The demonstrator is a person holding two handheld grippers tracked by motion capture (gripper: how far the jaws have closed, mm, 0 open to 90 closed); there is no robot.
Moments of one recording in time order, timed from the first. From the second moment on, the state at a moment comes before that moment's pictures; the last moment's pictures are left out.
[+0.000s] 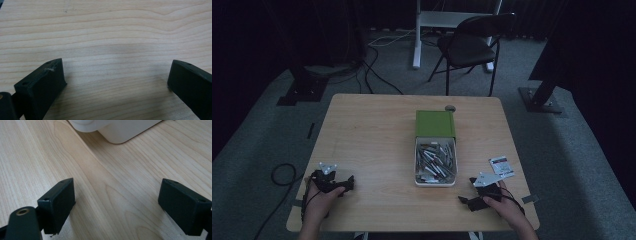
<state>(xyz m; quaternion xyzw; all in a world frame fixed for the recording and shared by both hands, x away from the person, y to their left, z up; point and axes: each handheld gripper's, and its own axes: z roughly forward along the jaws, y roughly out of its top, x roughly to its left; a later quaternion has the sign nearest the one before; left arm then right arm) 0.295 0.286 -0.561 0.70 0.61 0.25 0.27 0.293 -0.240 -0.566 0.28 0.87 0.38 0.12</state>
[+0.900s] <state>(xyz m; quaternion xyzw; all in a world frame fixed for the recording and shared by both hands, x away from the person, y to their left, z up) 0.275 0.238 -0.548 0.80 0.45 0.21 0.33 0.292 -0.233 -0.559 0.29 0.87 0.38 0.13</state>
